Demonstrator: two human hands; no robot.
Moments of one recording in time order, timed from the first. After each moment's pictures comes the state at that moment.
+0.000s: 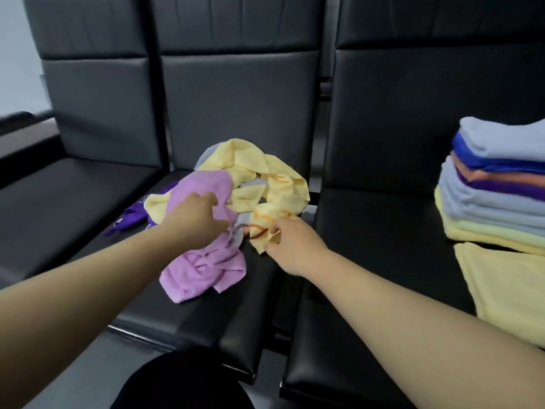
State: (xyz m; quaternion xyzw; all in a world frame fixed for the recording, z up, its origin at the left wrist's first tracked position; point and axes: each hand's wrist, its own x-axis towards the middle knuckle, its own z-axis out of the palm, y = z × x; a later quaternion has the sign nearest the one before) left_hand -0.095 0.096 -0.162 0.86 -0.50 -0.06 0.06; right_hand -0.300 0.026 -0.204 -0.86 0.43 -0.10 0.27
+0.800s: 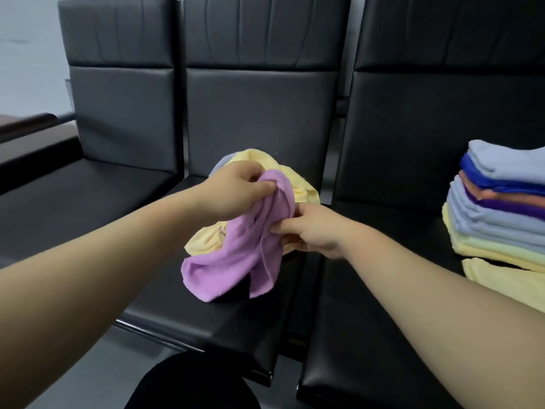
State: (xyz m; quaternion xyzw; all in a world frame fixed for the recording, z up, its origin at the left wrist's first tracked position) left_hand -0.127 0.114 -0.076 0.72 -0.57 -0.22 0.33; right_hand -0.291 0.028 -0.142 -0.68 0.35 -0.13 0.63
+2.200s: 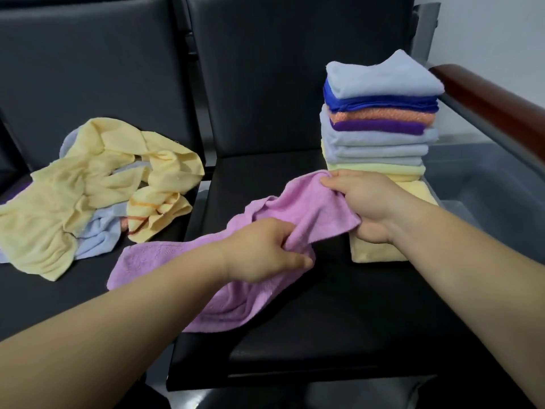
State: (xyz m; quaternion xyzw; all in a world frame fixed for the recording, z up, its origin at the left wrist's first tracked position) left_hand -0.370 0.051 -0.201 0.58 -0.74 -0.33 0.10; right_hand -0.561 -0.008 -0.178 -0.45 0.51 -0.34 0.65
